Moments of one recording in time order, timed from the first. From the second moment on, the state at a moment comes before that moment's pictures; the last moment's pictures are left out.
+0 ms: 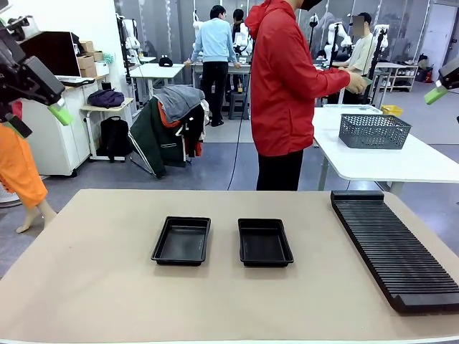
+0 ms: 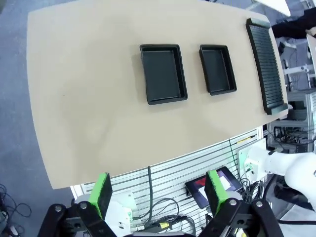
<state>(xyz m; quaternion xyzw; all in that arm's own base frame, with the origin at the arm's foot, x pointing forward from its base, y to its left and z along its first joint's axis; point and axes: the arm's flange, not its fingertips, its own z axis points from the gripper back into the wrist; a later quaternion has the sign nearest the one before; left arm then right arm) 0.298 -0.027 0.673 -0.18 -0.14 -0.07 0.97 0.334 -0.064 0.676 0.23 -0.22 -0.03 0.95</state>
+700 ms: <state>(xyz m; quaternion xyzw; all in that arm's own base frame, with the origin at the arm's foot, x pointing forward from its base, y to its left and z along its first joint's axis) 0.298 -0.041 0.713 -0.15 -0.17 -0.06 0.97 0.333 -0.065 0.676 0.23 -0.22 -0.04 0.95</state>
